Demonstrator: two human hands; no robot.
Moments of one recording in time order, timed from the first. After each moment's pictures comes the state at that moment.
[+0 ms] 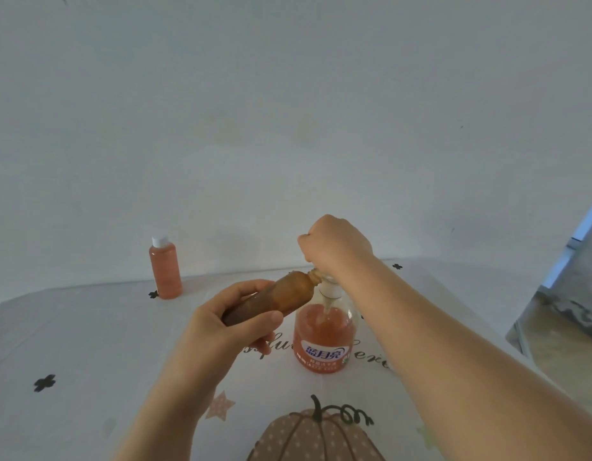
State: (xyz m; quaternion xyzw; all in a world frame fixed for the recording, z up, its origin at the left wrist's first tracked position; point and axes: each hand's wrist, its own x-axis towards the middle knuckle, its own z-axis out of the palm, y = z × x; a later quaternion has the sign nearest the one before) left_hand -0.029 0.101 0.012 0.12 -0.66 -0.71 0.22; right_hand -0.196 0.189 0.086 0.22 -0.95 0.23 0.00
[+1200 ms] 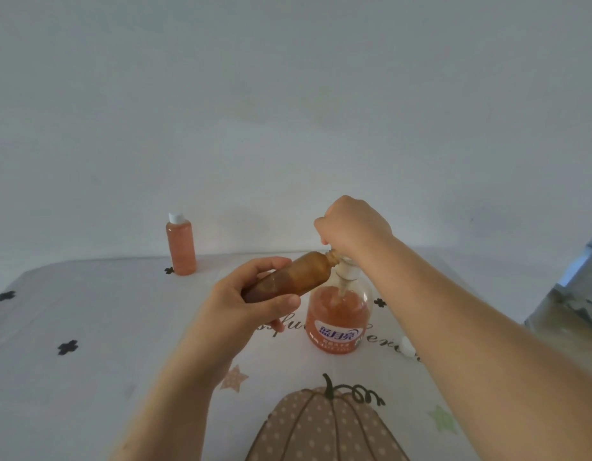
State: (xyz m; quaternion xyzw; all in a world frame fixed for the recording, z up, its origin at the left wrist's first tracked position) left_hand -0.029 0.097 0.009 0.10 -0.69 -0.69 0.20; right_hand -0.196 0.187 0.086 0.22 -0.95 0.21 0.01
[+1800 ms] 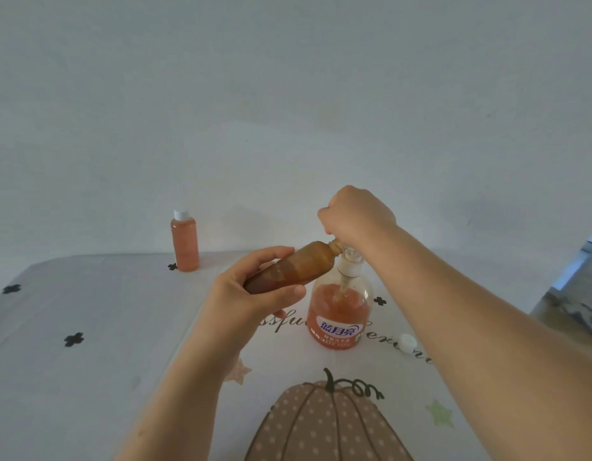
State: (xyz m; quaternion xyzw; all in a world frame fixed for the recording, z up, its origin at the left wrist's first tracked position) left_hand -0.028 0.103 0.014 0.10 -0.66 -0.70 0.25; right_hand -0.191 0.188 0.101 0.23 -0.96 0.19 0.04
